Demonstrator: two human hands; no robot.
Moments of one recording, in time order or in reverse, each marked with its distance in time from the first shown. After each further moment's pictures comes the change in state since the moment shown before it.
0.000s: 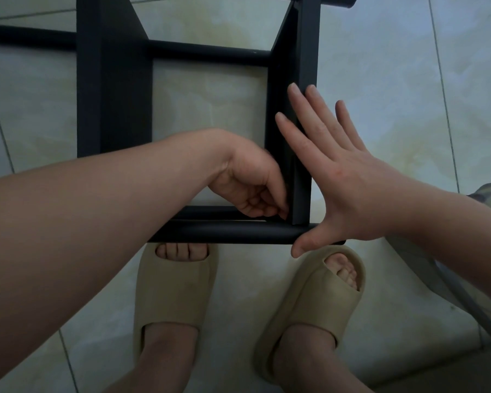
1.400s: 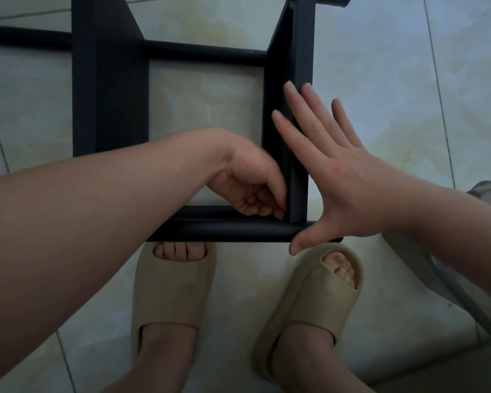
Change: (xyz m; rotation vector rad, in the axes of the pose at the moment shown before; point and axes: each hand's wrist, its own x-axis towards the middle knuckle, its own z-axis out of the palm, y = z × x) left_hand 0.001 0.002 0.000 0.058 -0.008 -0.014; right_hand 0.000 0.002 0.000 -0.007 0.002 -0.001
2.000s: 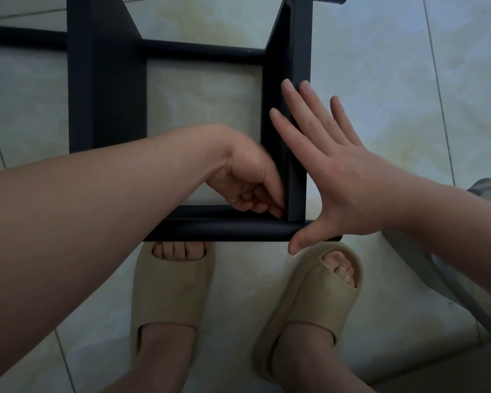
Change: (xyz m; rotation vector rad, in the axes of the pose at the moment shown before) left_hand 0.000 0.002 -0.004 0.066 0.007 -0.037; right_hand 0.000 0.001 0.001 -0.003 0.017 -0.009
